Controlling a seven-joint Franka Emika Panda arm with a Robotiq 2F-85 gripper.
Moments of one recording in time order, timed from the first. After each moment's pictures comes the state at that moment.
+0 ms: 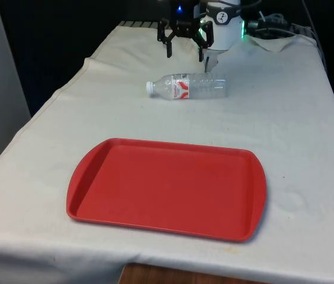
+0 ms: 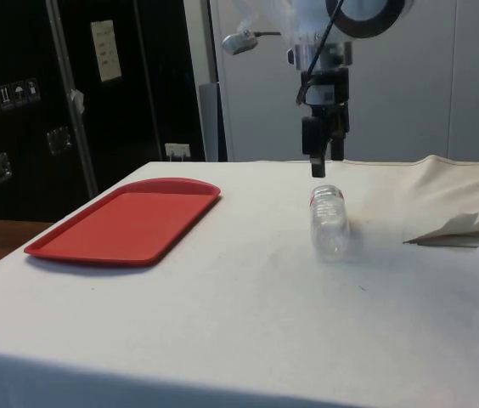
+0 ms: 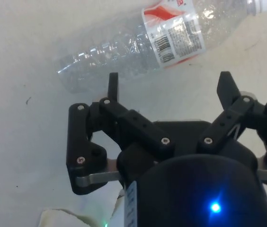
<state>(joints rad) 0.10 -0.17 -0.35 -2.77 -0.13 2.61 0.05</state>
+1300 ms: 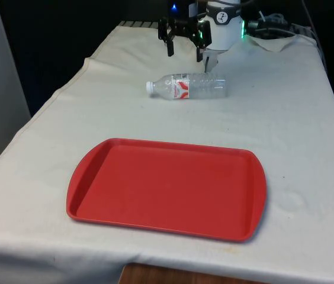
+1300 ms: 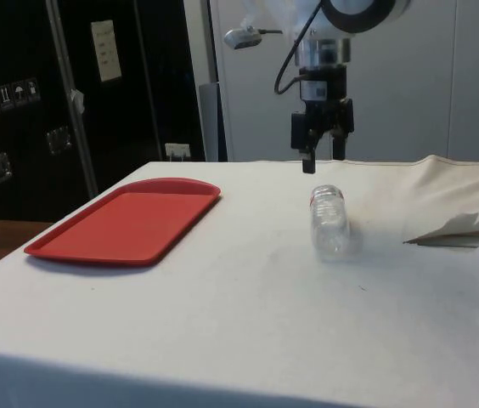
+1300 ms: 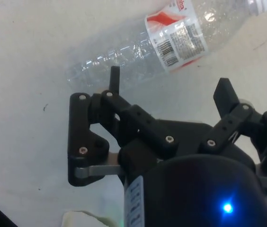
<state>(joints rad) 0.10 -0.17 -0.35 -2.76 -0.05 2.61 0.19</state>
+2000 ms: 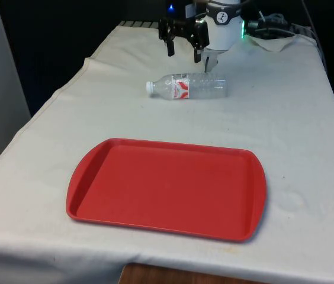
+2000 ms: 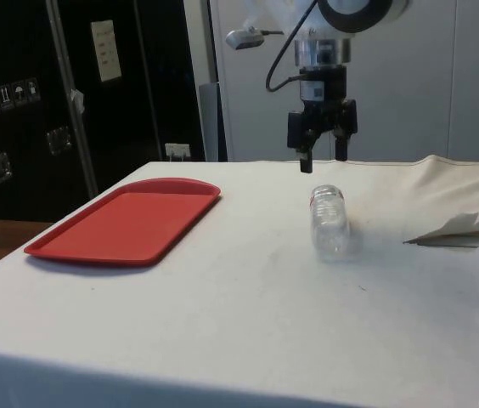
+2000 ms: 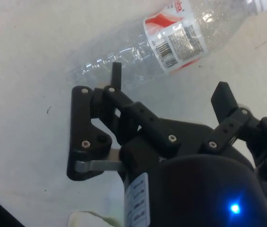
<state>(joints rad) 0.10 -0.16 -0.36 -2.75 -0.02 2.61 0.27</state>
